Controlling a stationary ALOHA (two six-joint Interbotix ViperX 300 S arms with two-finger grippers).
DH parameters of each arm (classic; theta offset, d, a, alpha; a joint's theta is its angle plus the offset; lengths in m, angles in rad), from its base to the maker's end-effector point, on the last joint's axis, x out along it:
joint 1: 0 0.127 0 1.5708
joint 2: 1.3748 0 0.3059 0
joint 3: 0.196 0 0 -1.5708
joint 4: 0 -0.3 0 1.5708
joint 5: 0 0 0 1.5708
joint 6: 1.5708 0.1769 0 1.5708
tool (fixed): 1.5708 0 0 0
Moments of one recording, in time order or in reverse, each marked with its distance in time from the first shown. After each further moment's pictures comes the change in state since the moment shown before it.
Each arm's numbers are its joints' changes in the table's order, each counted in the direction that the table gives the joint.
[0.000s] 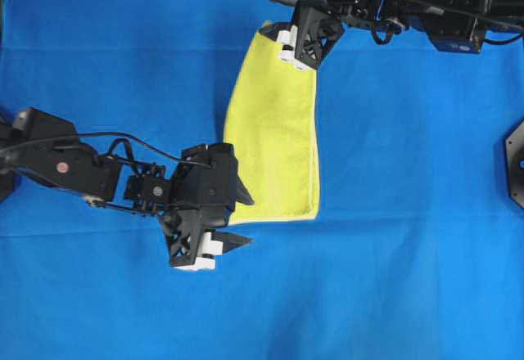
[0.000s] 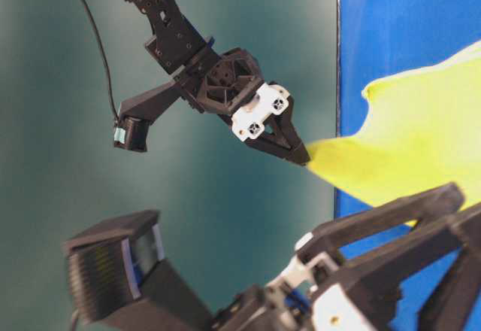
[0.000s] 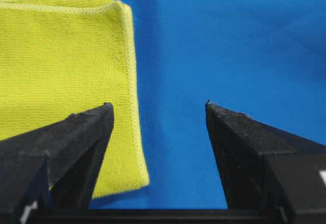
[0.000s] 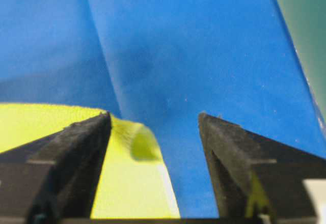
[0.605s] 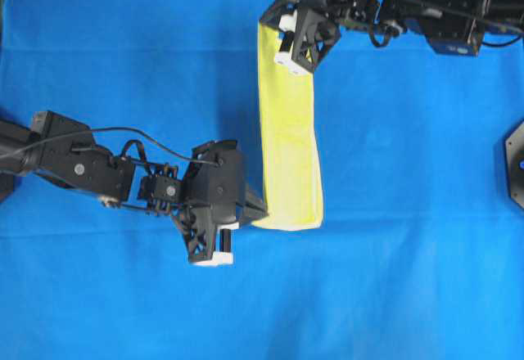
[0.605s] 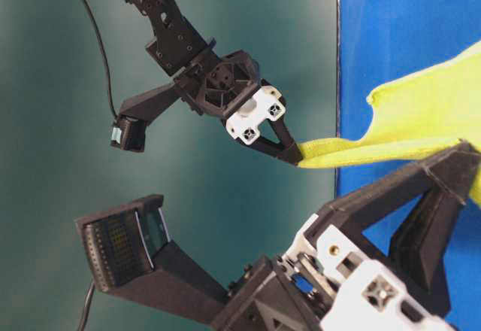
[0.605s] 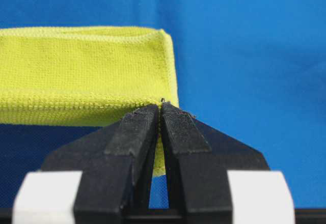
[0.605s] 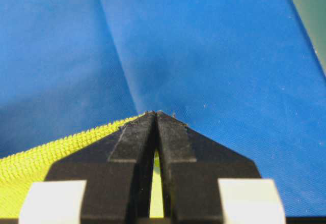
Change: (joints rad) left arm 0.009 -0.072 0.038 0.002 0.055 0.000; right arm 0.003 -0.003 0.005 -0.031 0.006 0.044
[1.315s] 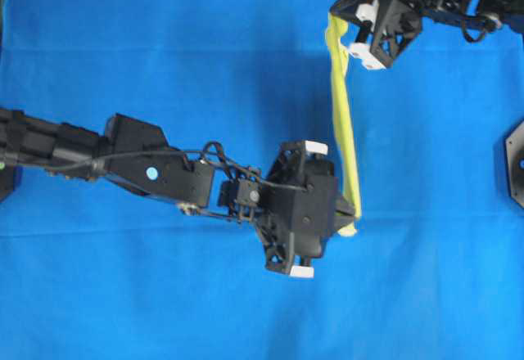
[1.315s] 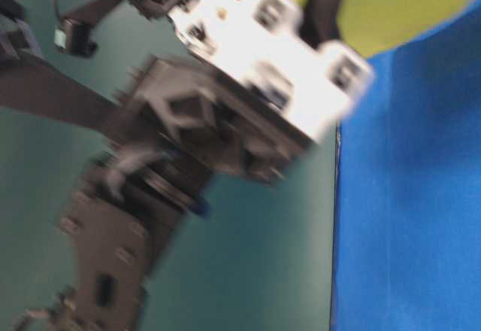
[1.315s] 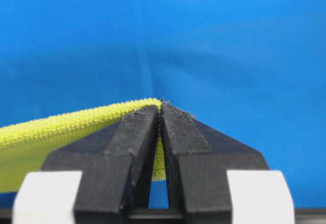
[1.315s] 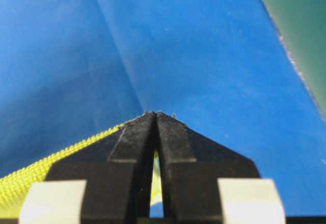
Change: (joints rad) left arm 0.008 -0.152 0.391 -0.003 -0.170 0.225; right arm -0.049 0.291 -0.204 0.000 -0.135 0.003
